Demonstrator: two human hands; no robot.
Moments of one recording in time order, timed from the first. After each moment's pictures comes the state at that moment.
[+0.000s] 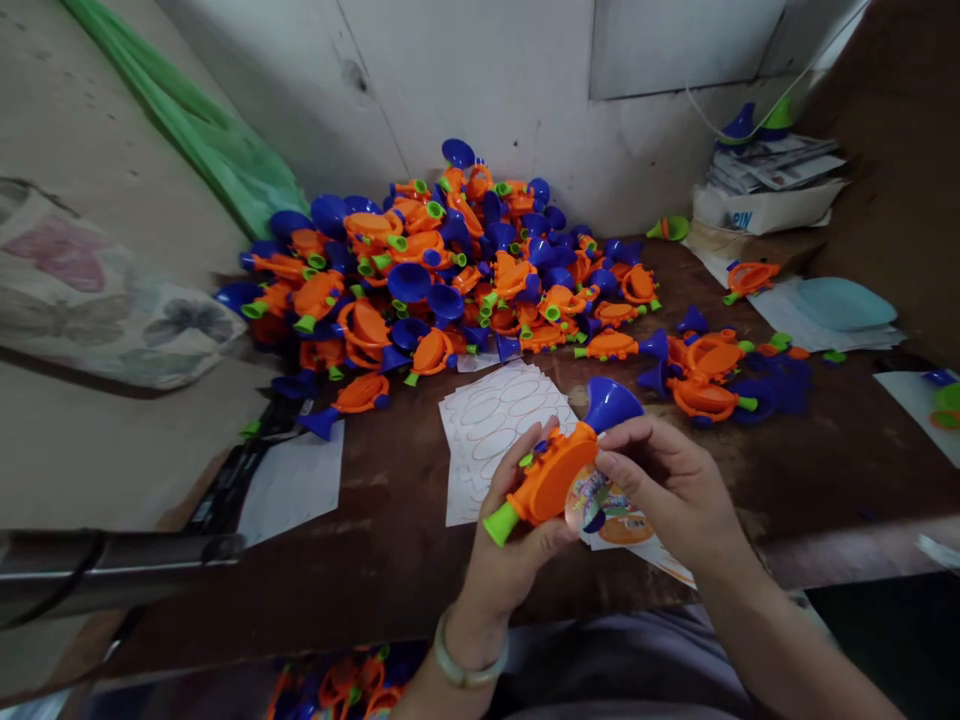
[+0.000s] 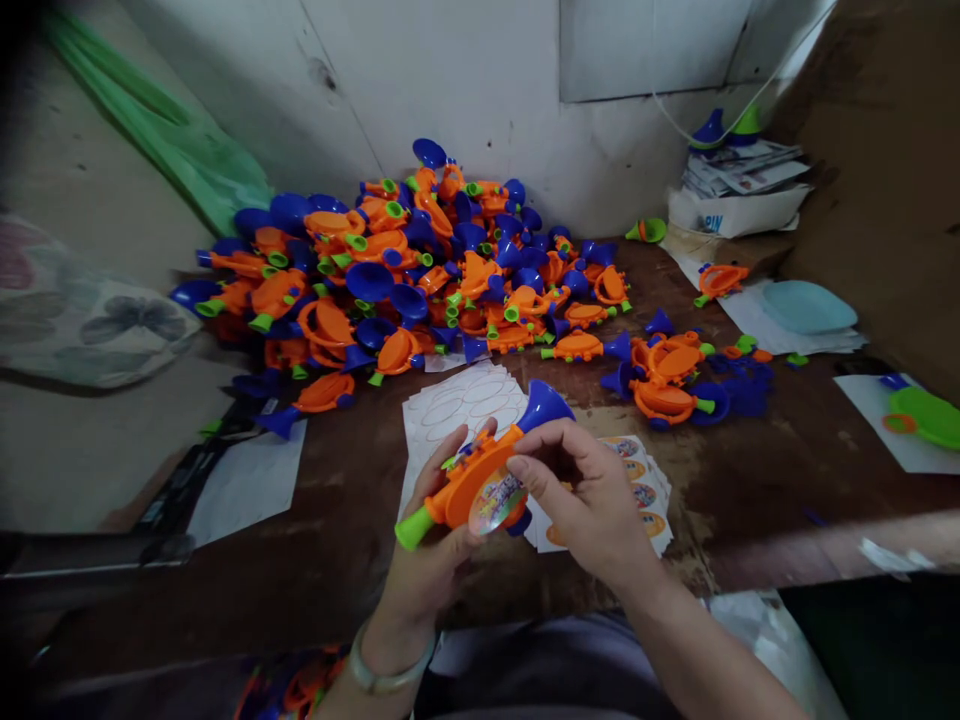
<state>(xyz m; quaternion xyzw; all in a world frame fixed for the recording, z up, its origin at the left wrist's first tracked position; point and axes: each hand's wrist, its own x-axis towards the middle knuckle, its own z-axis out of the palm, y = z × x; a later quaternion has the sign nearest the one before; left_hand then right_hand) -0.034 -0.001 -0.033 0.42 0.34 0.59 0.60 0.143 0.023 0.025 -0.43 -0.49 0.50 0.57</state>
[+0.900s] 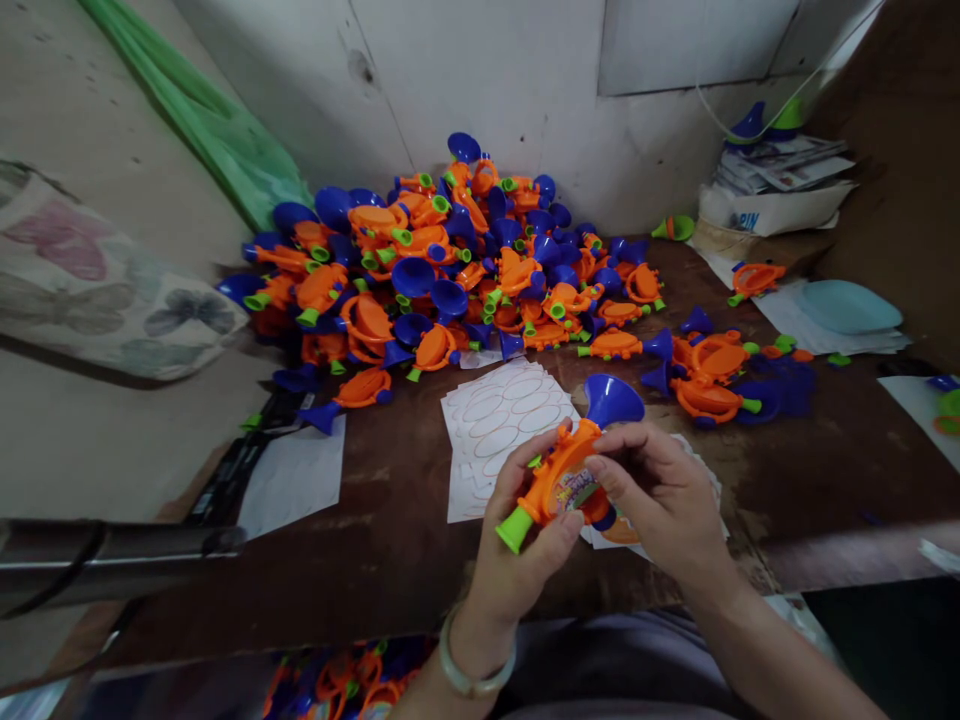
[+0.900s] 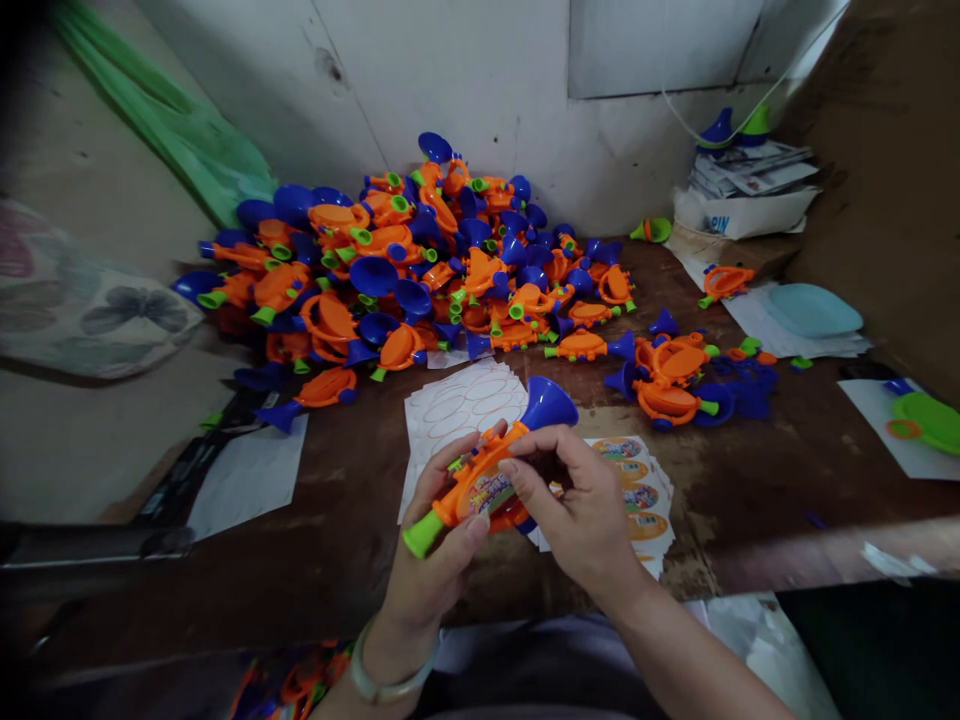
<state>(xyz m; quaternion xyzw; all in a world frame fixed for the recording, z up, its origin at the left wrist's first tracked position) -0.028 -0.004 -0.017 0.43 0.30 0.61 0.59 0.128 0.018 0.025 -0.46 -0.57 0.38 0.57</state>
